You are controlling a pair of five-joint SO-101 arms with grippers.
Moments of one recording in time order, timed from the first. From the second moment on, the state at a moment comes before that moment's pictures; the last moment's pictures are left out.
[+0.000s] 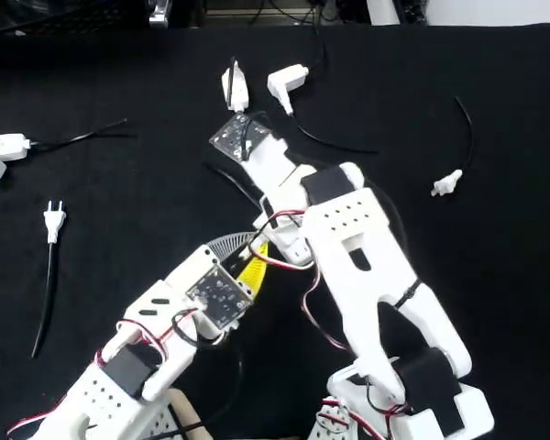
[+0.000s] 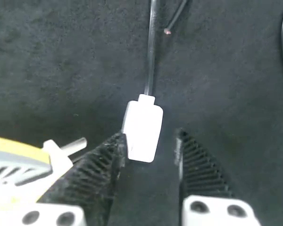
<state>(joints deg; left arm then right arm) 33.3 -97.3 95.8 21.8 -18.9 -23.4 -13.4 24.8 70.7 23.4</state>
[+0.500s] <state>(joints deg) 33.4 -101.9 93.6 29.7 -17.2 -9.8 -11.7 21.9 71.5 23.2</state>
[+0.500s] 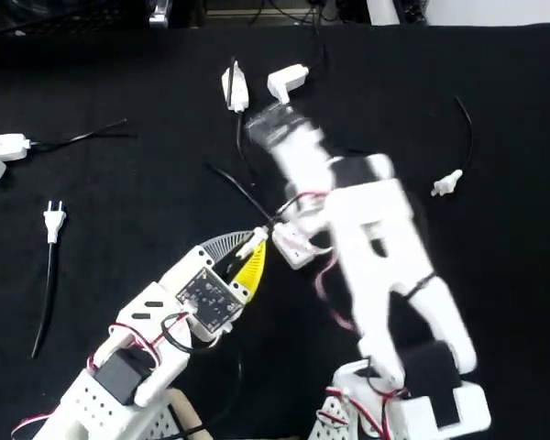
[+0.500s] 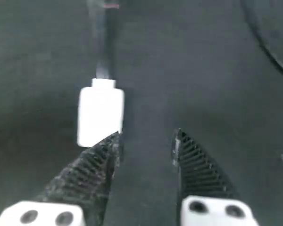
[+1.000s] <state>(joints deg) 31.5 -94.3 90.8 29.7 -17.2 5.6 -11.7 25.2 67.6 2.6</state>
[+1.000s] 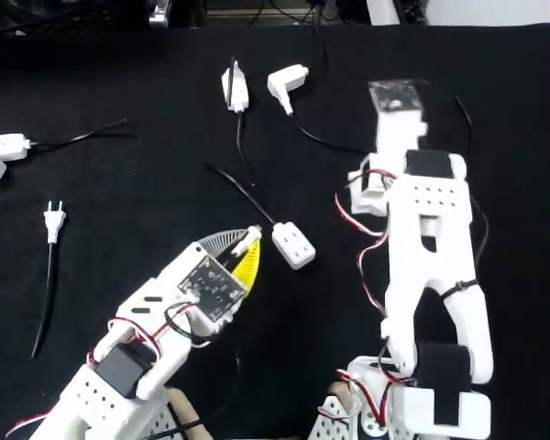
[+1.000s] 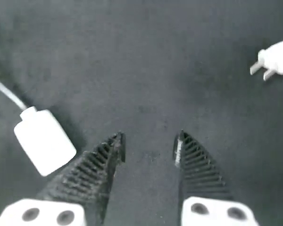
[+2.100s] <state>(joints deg) 33.0 10.8 -6.6 76.0 -32.1 17.1 -14.1 50.2 32.1 -12.1</state>
